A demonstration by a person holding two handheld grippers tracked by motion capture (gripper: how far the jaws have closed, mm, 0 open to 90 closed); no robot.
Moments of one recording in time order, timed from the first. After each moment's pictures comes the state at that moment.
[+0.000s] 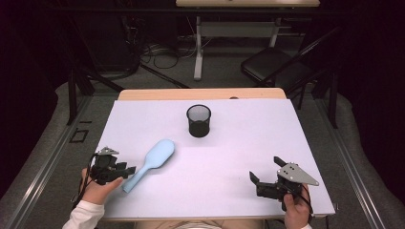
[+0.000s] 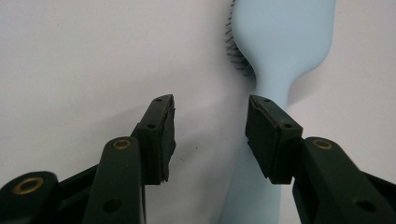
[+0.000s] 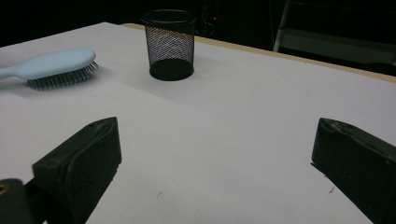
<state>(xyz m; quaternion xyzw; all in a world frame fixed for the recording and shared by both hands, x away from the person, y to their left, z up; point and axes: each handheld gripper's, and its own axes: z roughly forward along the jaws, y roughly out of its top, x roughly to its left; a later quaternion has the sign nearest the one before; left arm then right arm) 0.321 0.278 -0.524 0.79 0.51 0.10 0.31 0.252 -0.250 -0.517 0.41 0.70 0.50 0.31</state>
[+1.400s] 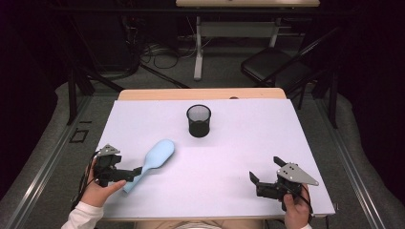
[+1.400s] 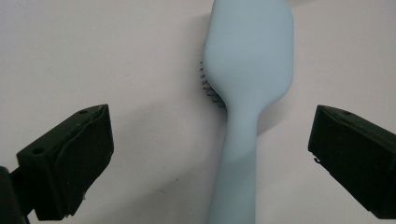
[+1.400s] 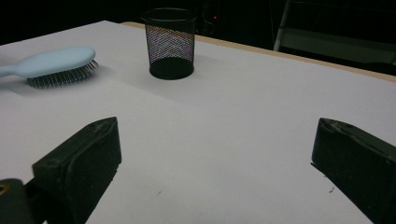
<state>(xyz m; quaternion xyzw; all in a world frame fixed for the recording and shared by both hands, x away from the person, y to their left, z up) 0.319 0.271 -0.517 0.79 0.48 0.11 0.36 0.252 -0.249 -0.518 0.41 0.70 0.50 0.30</state>
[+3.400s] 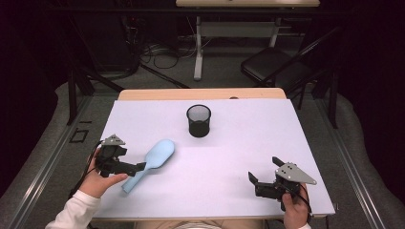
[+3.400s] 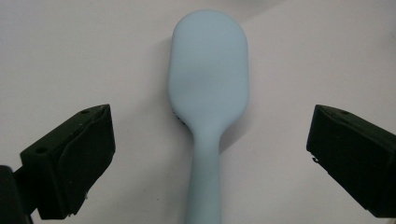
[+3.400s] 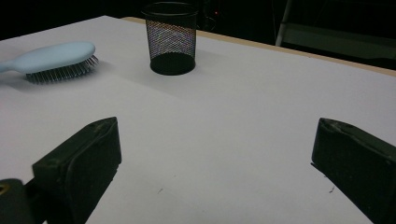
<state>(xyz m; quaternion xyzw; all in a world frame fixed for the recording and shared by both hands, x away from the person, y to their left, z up) 0.331 0.254 -0.479 0.83 0.43 0.09 0.35 0.254 -0.247 -0.520 0.41 0.71 0.49 0.30</state>
